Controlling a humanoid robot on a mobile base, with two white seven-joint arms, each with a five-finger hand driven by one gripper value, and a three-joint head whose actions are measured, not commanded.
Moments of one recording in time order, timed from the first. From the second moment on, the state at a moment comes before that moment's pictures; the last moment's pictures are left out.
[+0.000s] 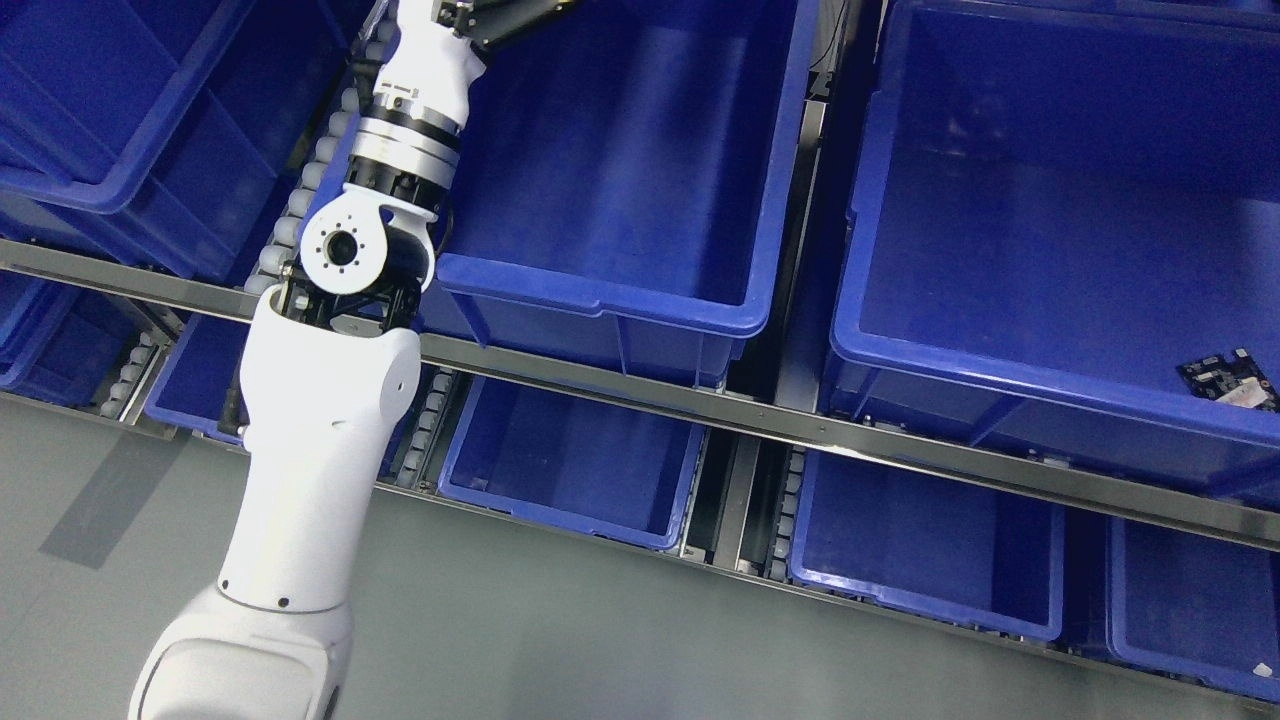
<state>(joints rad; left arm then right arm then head) -0.82 0.00 -0.26 -1.44 0.23 0.04 -0.07 0.00 0.00 -0.09 0.00 0.00 -0.10 0.02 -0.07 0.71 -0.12</state>
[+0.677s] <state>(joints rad) -0.99 0.00 -0.36 -1.24 0.25 0.14 -0.04 0.00 0.00 -0.09 0.00 0.00 -0.10 0.02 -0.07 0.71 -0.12</state>
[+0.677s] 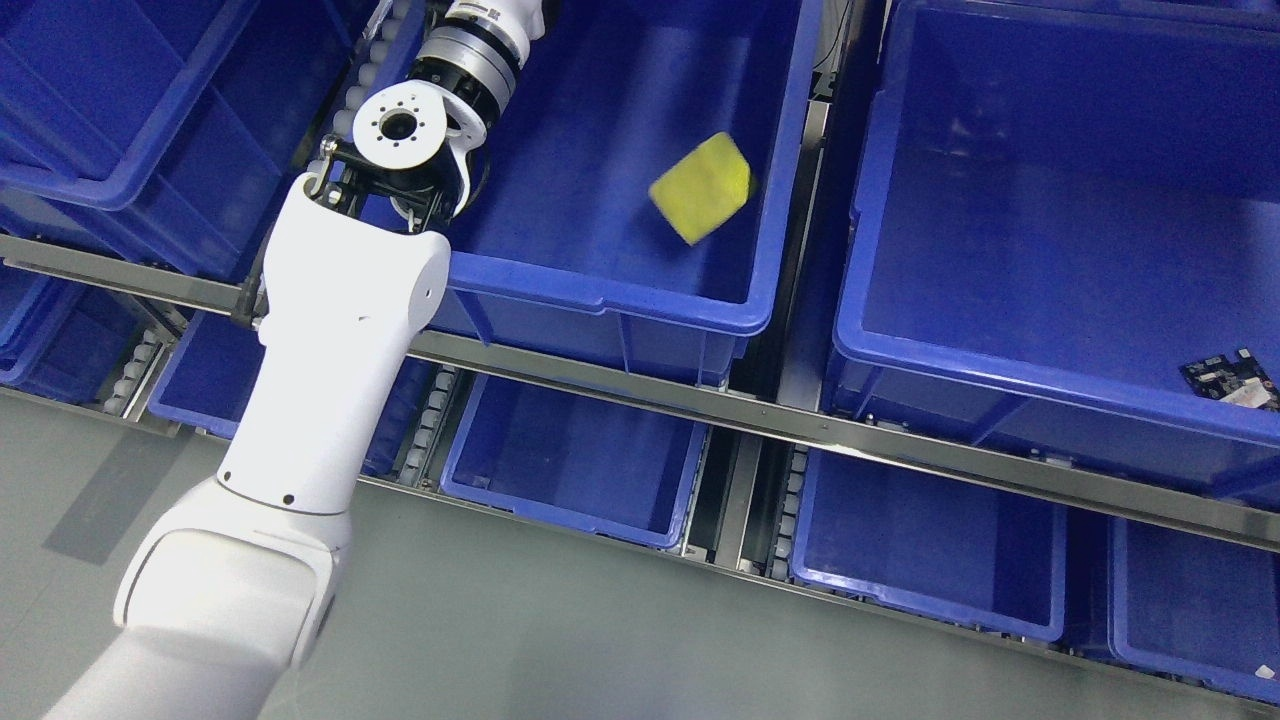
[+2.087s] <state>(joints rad) -0.59 0.00 -0.24 -1.66 0.24 0.17 -0.06 0.00 0.00 -0.09 0.00 0.00 -0.10 0.02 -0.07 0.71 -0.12</state>
